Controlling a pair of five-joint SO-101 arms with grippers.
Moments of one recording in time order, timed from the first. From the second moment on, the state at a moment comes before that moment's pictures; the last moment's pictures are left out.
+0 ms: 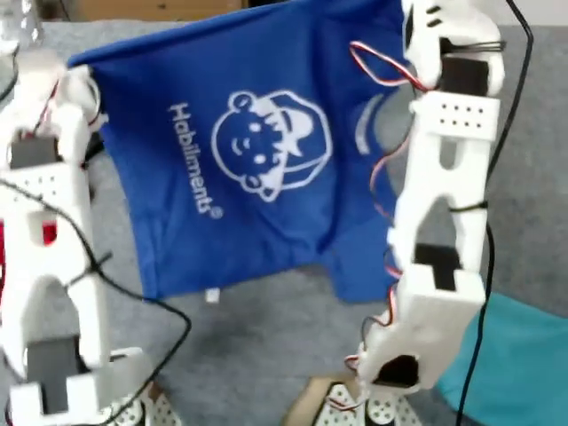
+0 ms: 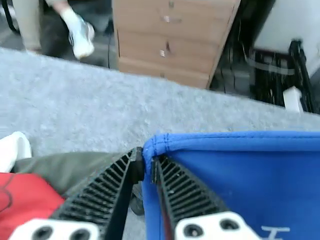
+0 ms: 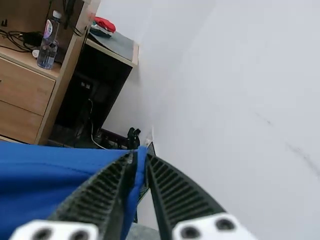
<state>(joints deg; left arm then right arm) -15.1 -12.2 5.0 41.3 -5.9 4.2 21.4 -41.4 30.5 19.9</state>
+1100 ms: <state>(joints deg) -7.1 -9.3 -22.9 100.3 -18.7 9.2 22.0 -72.0 101.3 34.5</state>
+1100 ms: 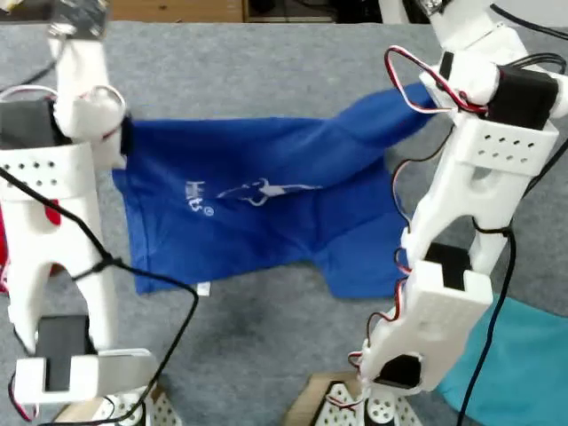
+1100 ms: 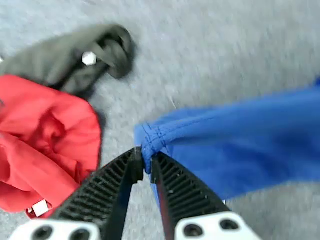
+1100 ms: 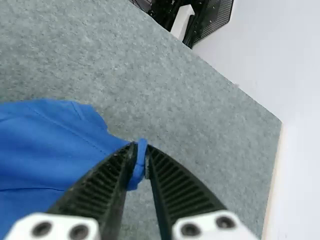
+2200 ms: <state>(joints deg) -10.3 -10.9 14.4 36.1 -3.0 6.2 24.4 -39.8 62.5 19.6</state>
